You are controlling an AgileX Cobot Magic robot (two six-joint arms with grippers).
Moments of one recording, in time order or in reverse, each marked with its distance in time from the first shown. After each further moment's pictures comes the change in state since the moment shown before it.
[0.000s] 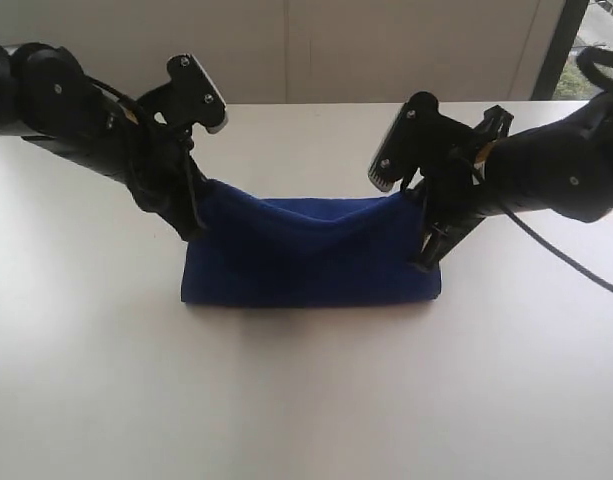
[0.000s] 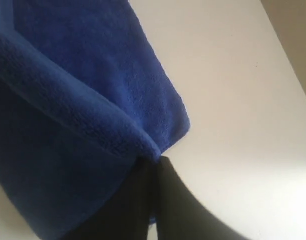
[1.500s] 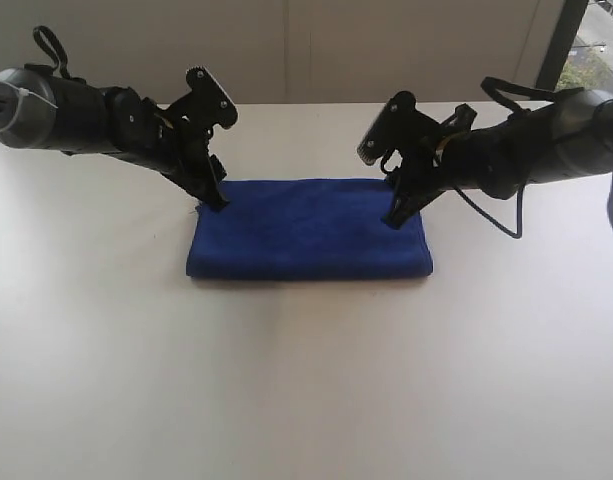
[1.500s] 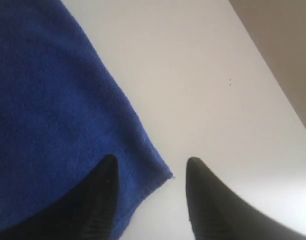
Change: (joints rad) left arm 0.085 0.402 -0.298 0.004 -0.235 0.018; right arm -0.117 0.434 -0.302 -0.006 -0.245 0.004
